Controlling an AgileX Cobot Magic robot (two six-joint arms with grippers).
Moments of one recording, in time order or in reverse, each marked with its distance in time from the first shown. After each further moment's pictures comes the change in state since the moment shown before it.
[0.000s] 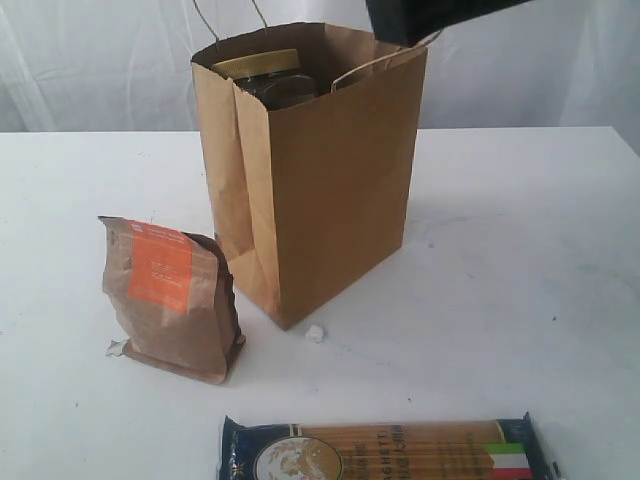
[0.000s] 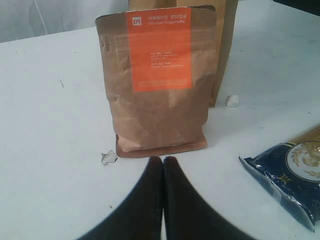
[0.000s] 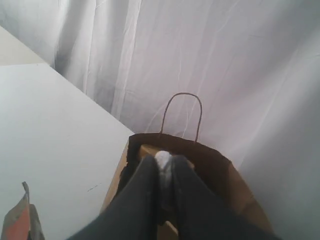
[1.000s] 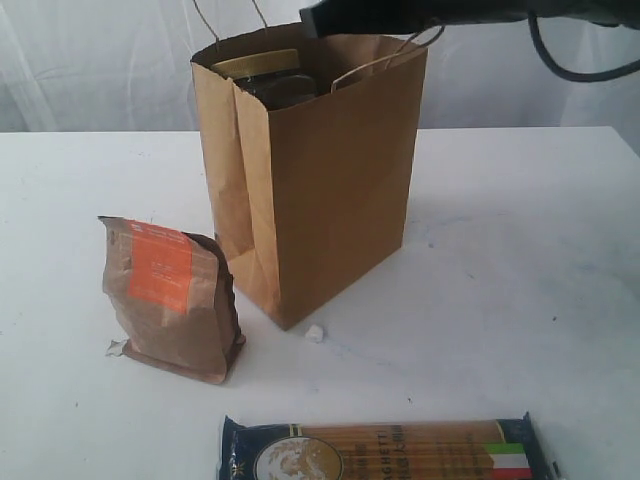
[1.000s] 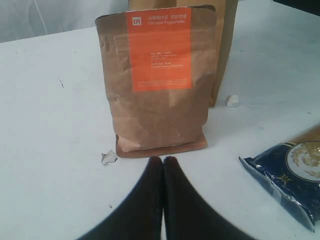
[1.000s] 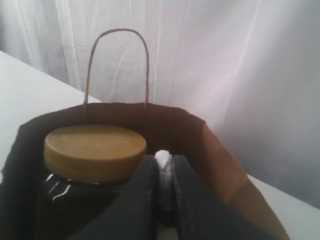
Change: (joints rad) left arm 0.000 0.000 0.000 0.000 0.000 0.000; right arm -0.171 0.510 -0.281 0.080 -0.034 0.083
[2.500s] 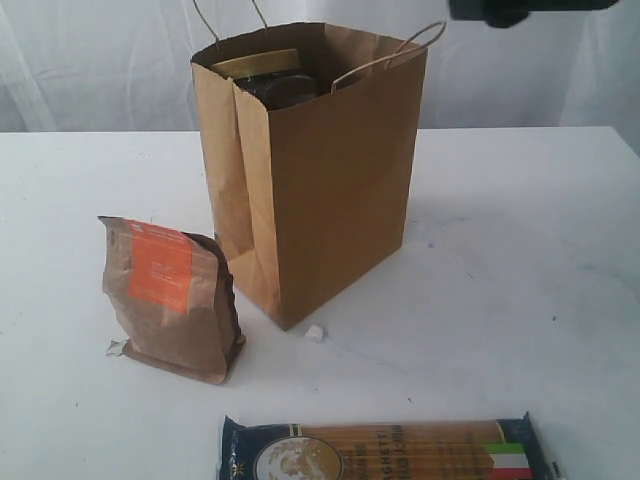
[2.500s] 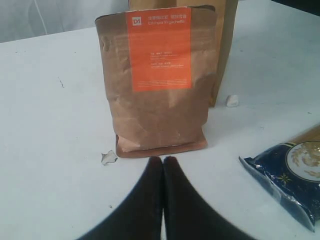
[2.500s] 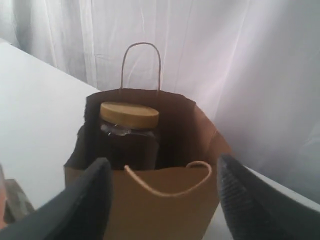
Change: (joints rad) left arm 0.000 0.000 0.000 0.000 0.000 0.000; right arm -0.021 -0.533 0.258 -0.002 0.226 -0.028
